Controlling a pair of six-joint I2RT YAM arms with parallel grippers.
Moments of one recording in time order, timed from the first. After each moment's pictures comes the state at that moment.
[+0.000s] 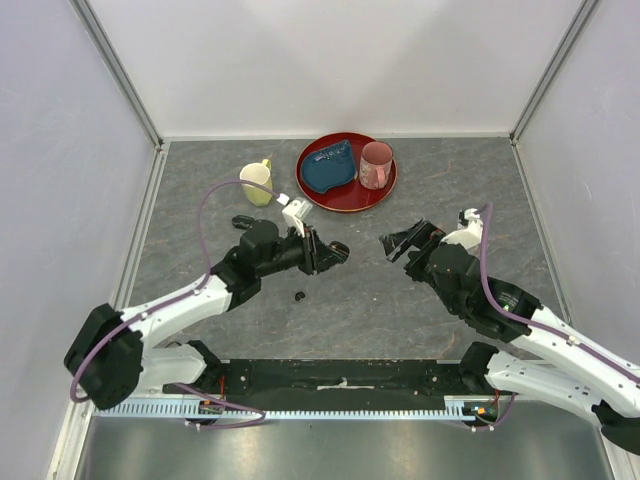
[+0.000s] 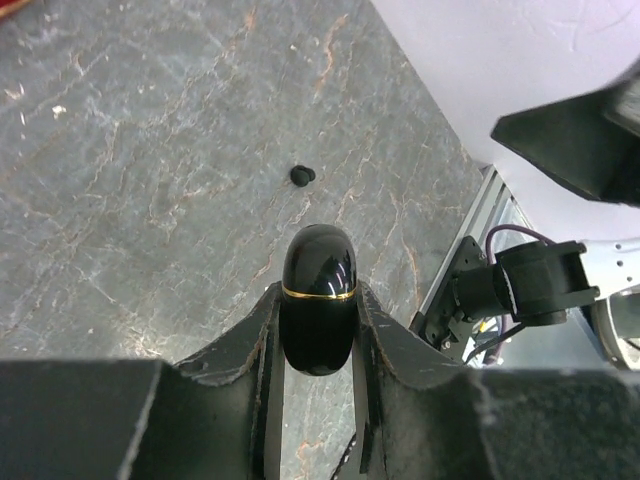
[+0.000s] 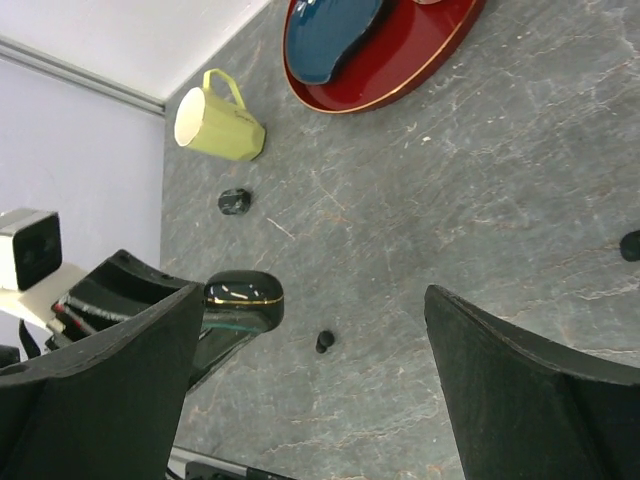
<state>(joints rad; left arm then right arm) -0.72 1.17 0.62 0.32 0.35 -0.57 0.92 0.75 0.81 -0.47 0.60 1.09</state>
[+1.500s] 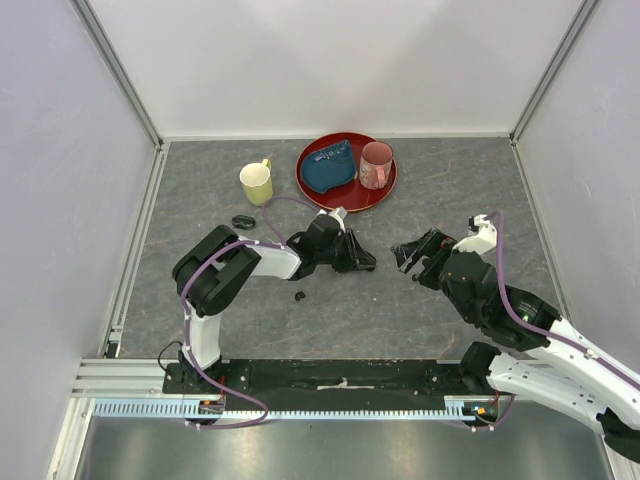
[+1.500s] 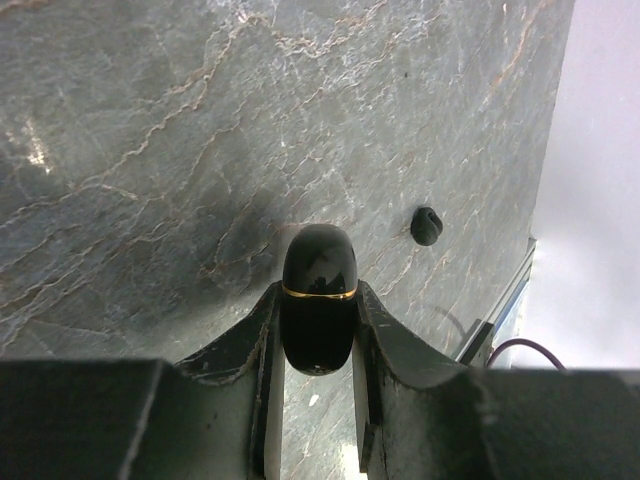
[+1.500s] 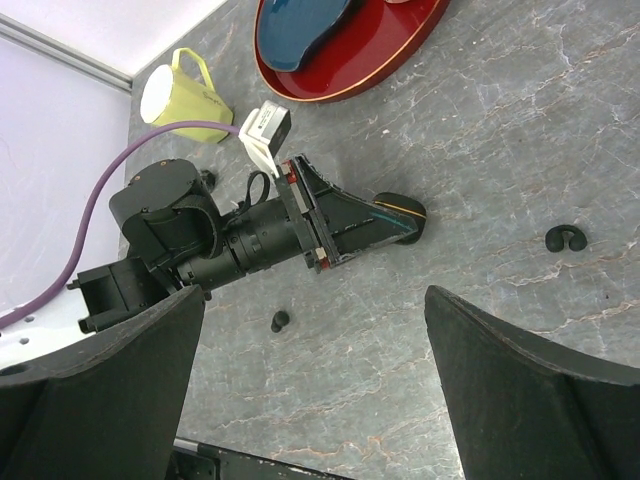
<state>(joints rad) -0.77 1.95 0.96 0.40 0.28 -1.00 0.92 0.65 0.81 -0.61 0.58 1.01</state>
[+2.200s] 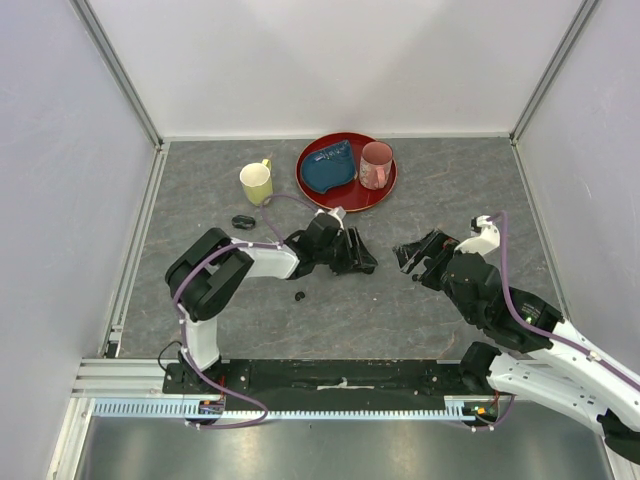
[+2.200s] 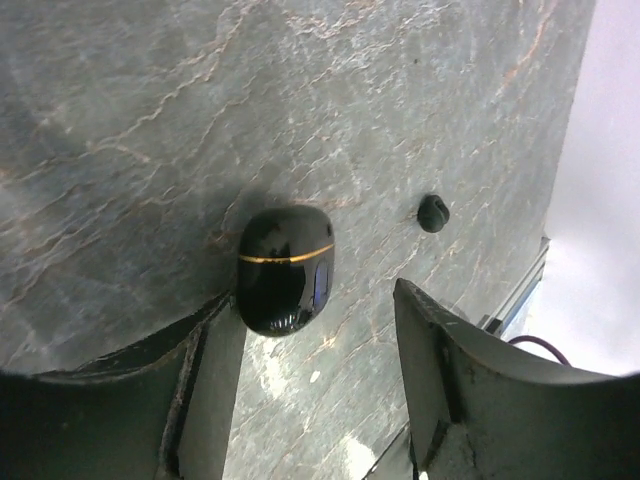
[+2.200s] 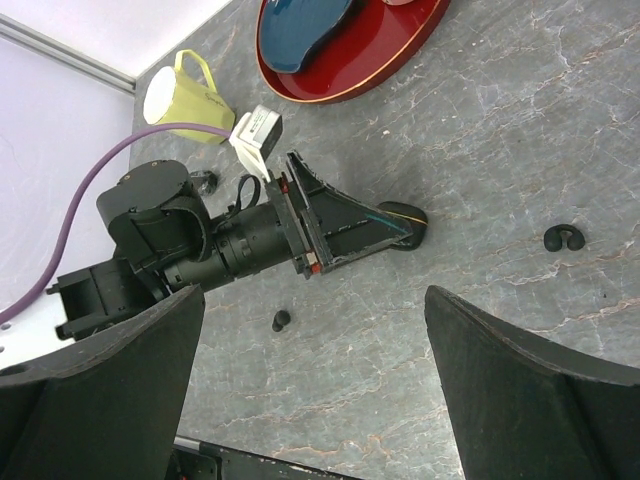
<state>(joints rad) -0.78 1.91 0.96 0.31 0.27 -0.99 0.92 0.64 0.81 -0.62 0.58 1.01</state>
